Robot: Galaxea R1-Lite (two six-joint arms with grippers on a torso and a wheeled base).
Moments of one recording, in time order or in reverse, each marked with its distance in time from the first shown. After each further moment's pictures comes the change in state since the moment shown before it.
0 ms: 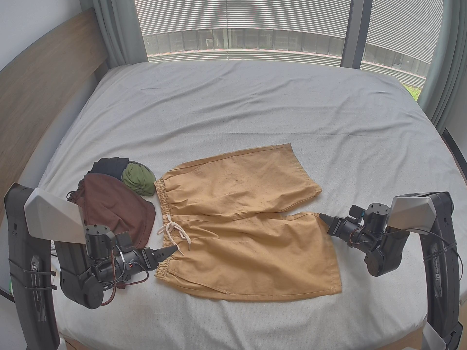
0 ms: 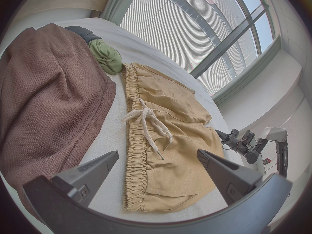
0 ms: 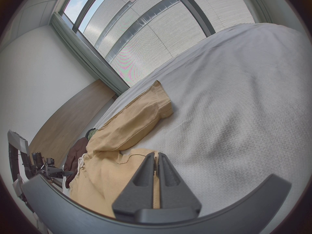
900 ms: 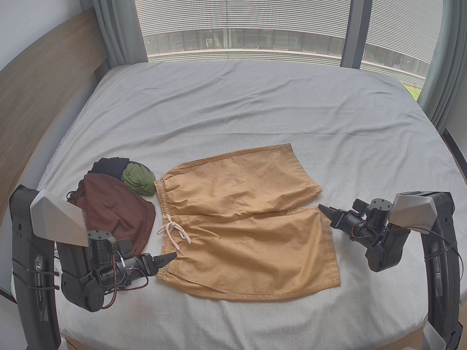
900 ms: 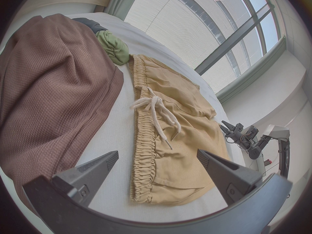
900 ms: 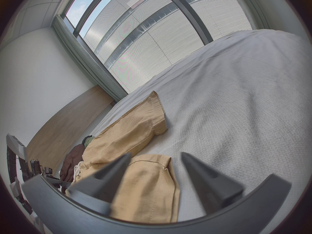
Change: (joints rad) left arm 0.005 0.036 0.022 0.001 0.009 -0.001; right arm -0.021 0.003 -0.055 -0.004 -0.031 0.010
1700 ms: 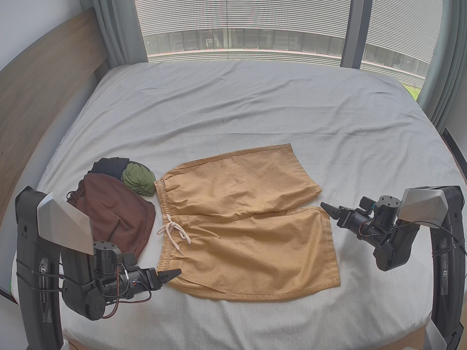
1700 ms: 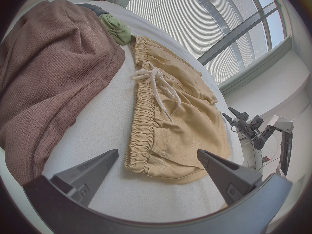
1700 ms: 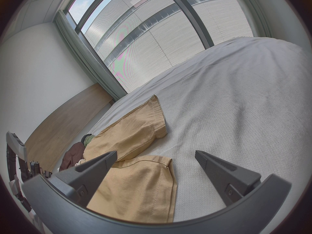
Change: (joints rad) left arm -0.039 0.024 0.080 0.004 0.002 0.000; right arm -0.018 -0.086 0.104 0.001 -0.001 -0.051
